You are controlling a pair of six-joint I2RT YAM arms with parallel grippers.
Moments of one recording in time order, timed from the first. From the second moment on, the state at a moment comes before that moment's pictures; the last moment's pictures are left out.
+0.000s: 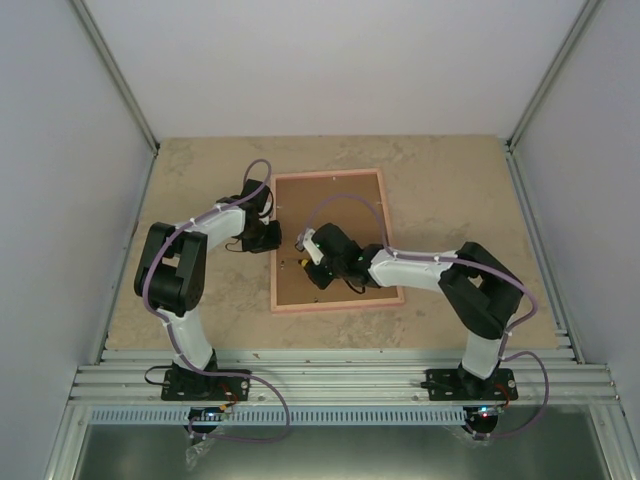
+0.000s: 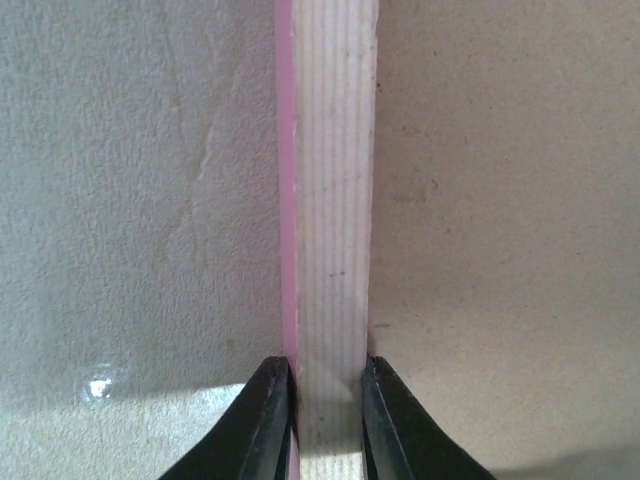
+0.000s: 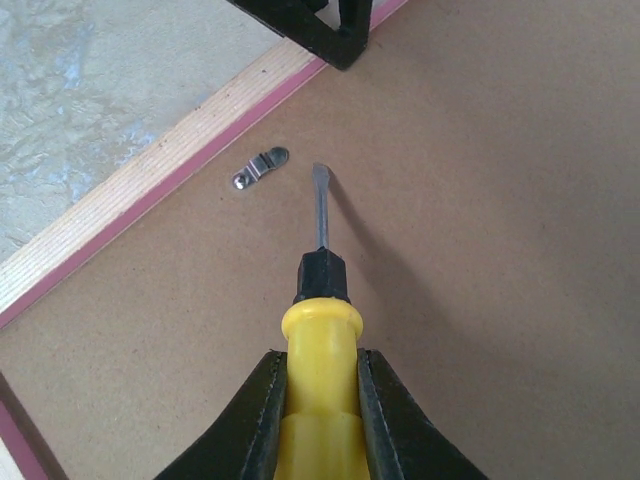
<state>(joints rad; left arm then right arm) -0.29 1.84 1.14 -0.58 0.18 -0.40 0.93 1.83 1.08 -0.08 -0.01 0.04</state>
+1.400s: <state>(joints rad) -0.34 1.73 1.10 -0.60 0.21 -0.45 0.74 1.80 1.07 0.01 -0.13 -0.03</state>
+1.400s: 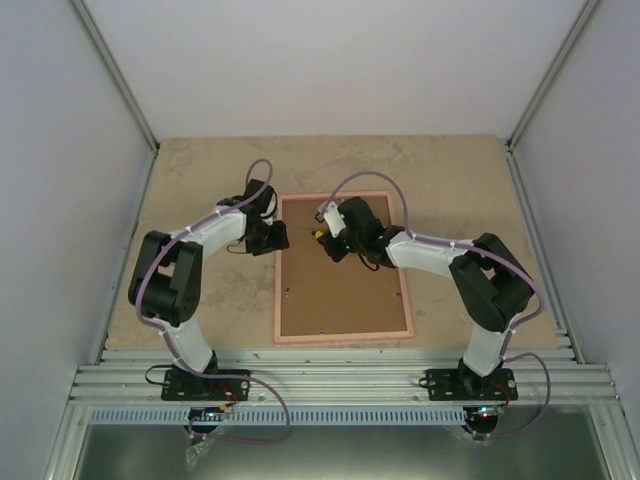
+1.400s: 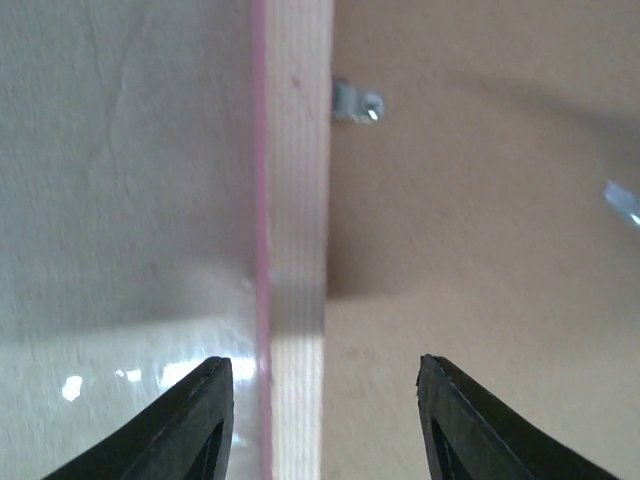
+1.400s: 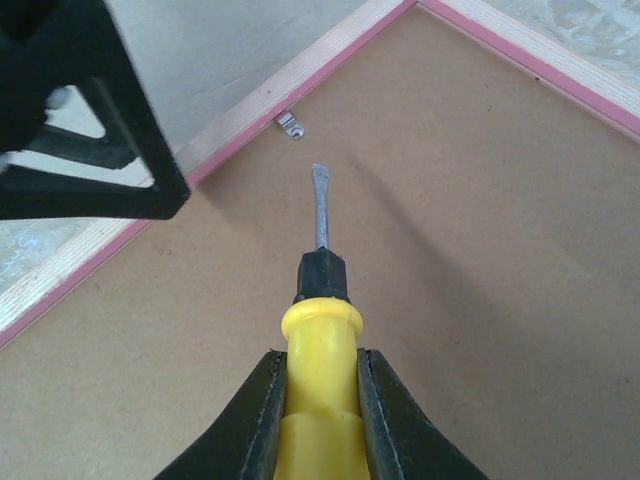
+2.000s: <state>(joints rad) -0.32 1.87 1.20 -0.63 0.17 -0.38 0.74 1.93 1.17 0.03 -0.21 -0.04</state>
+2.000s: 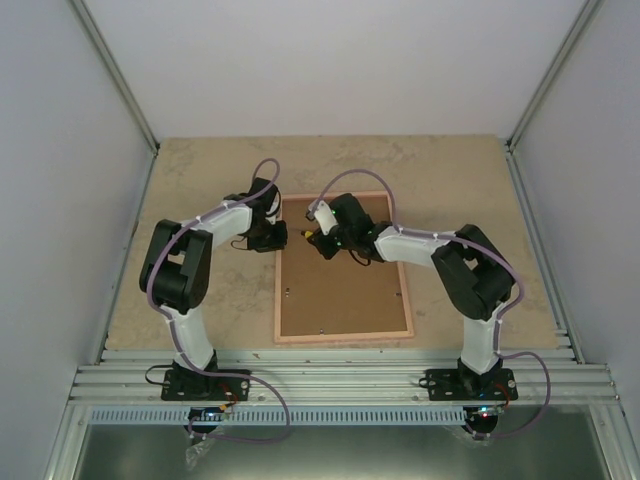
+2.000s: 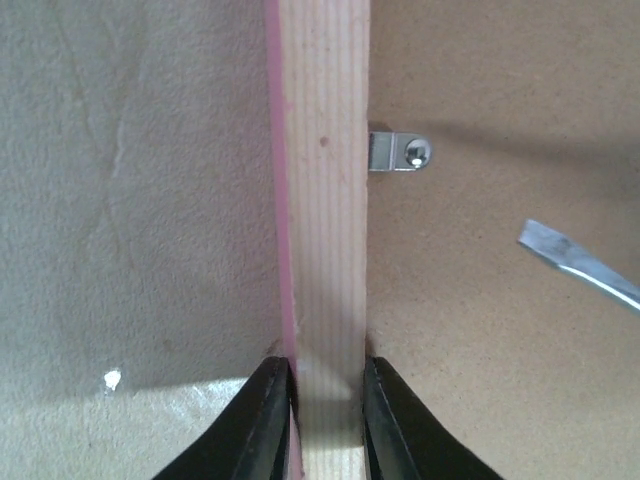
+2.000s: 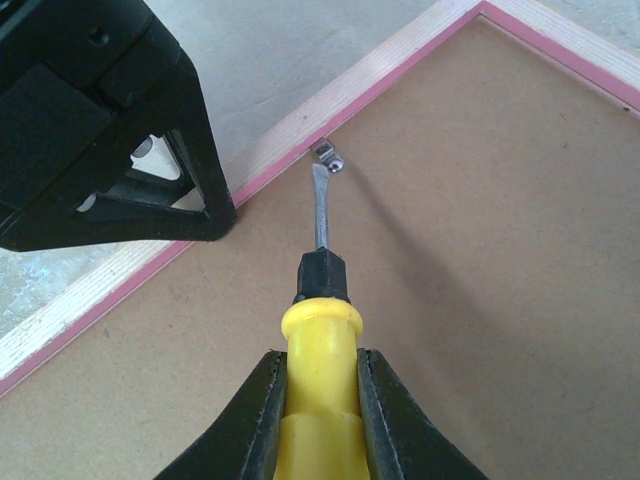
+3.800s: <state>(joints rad) -0.34 1.84 1.15 -0.57 0.16 -0.38 0.75 2.04 1.26 0.05 -0.19 0.00</state>
